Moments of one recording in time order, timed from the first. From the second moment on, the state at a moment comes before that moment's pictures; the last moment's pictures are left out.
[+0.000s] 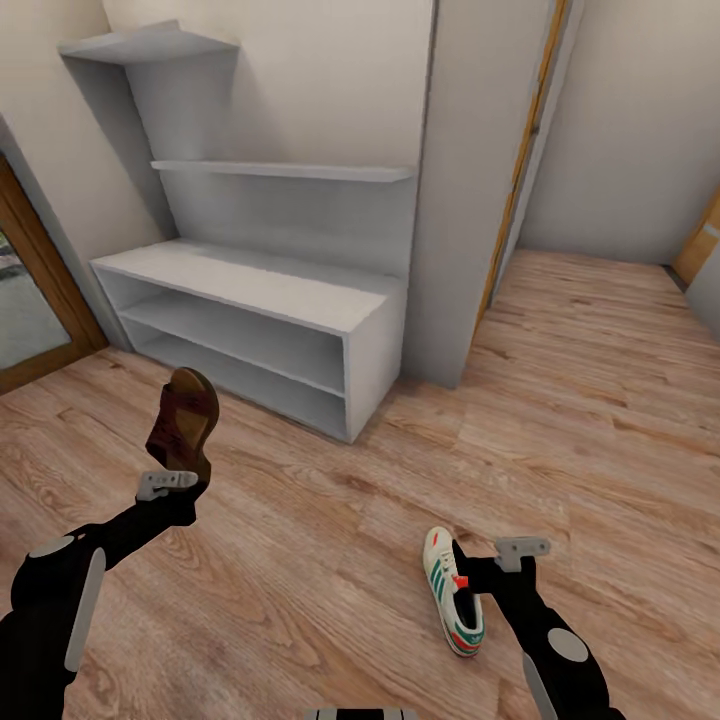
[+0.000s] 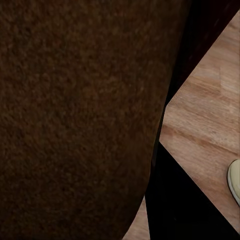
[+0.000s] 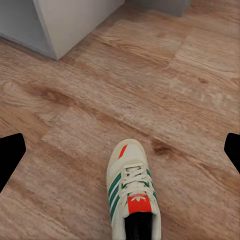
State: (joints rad) left arm -0.36 0.10 0.34 -1.52 -0.03 0.62 -0.61; right arm -0.09 -0.01 0.05 -1.50 0.00 0.29 0.00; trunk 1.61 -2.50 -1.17
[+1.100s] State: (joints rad) left arm -0.36 0.10 0.33 -1.52 -0.03 0.62 -0.61; right arm -0.09 -0.01 0.05 -1.49 0.00 0.29 0.00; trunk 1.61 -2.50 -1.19
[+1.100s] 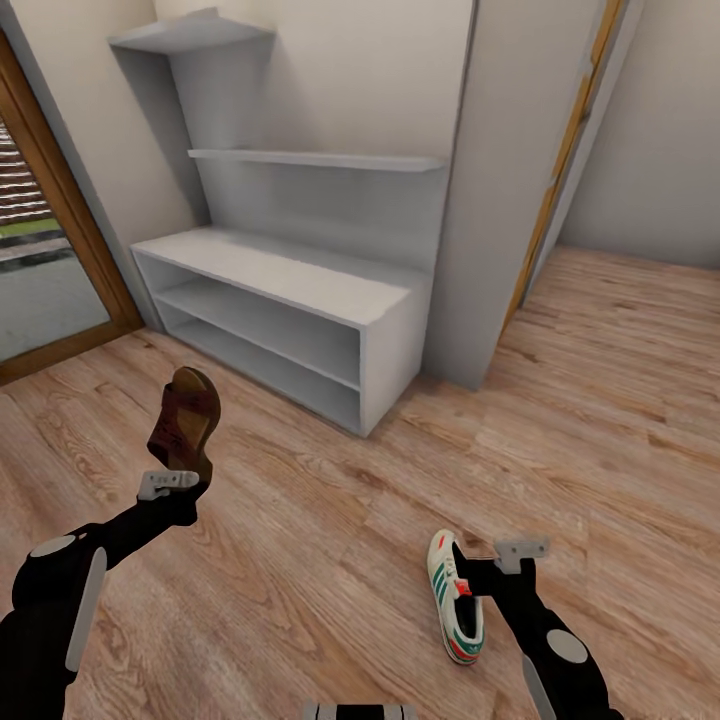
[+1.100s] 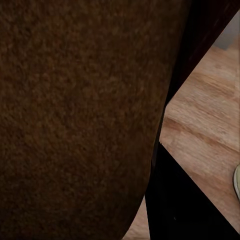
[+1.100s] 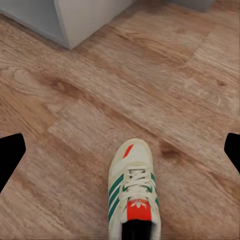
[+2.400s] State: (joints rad) left arm -0.36 0.10 0.32 -1.52 -0.03 0.62 -0.61; right arm -0.09 -0.01 0.04 -0.96 0.00 0.07 -0.01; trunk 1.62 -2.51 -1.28
